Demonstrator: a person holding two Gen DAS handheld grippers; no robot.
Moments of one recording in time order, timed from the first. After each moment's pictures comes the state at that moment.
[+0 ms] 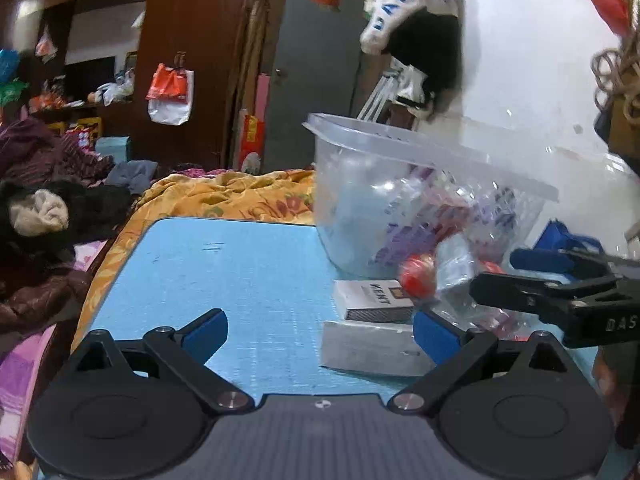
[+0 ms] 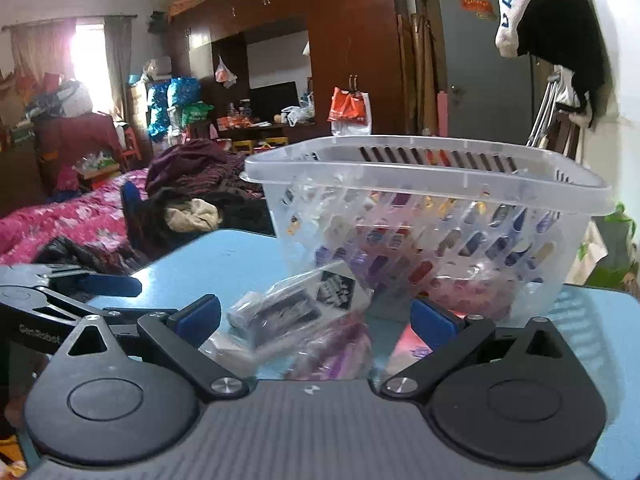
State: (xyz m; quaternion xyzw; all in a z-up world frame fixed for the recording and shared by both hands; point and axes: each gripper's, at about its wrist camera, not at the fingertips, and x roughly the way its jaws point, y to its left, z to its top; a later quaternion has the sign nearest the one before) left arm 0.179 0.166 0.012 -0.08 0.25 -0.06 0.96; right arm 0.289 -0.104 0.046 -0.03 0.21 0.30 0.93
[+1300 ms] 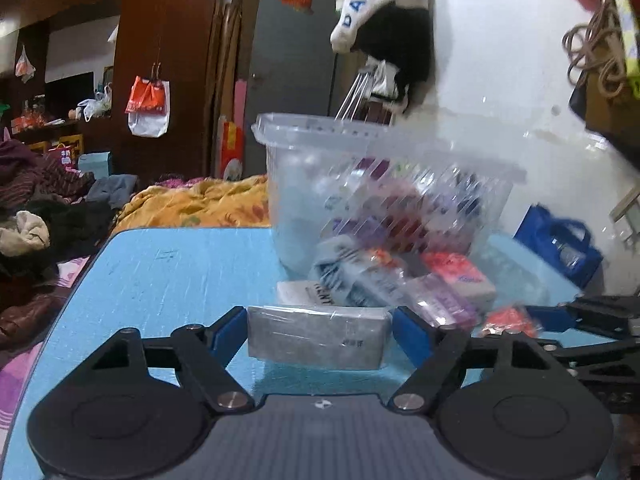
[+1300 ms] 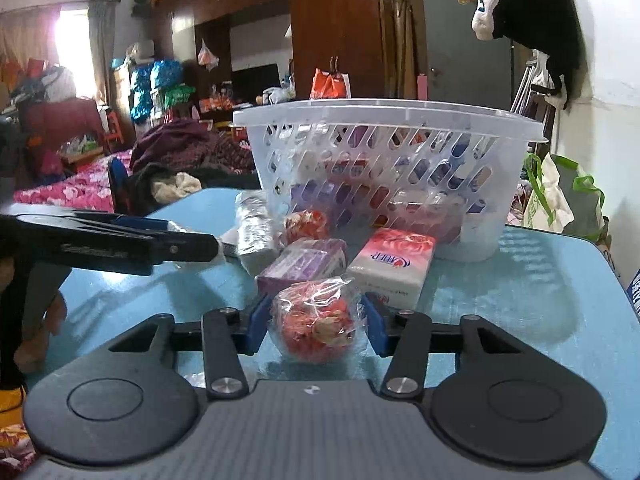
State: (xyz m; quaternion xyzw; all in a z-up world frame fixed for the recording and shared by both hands) left arm 0.174 0.124 0.017 -0.05 0.24 -0.09 0.97; right arm 0.245 -0.139 0.023 -0.04 0.23 0.27 0.93
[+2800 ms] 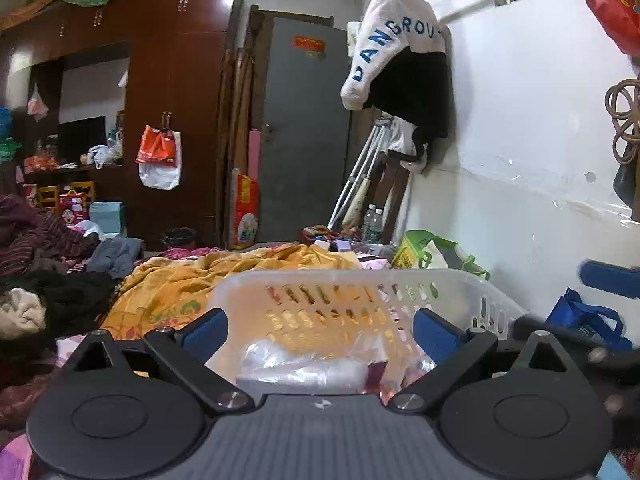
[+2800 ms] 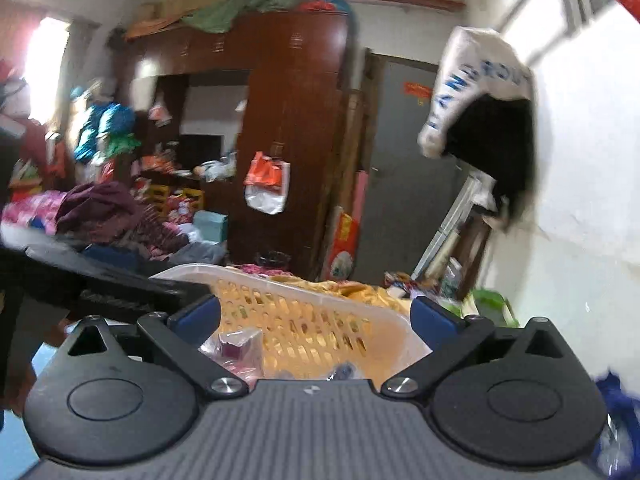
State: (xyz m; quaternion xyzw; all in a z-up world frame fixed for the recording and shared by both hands) left arm 0.294 0.080 0.113 -0.04 0.18 -0.04 0.98; right arm 0.320 -0.147 0.133 -0.07 0.10 0.18 0.98
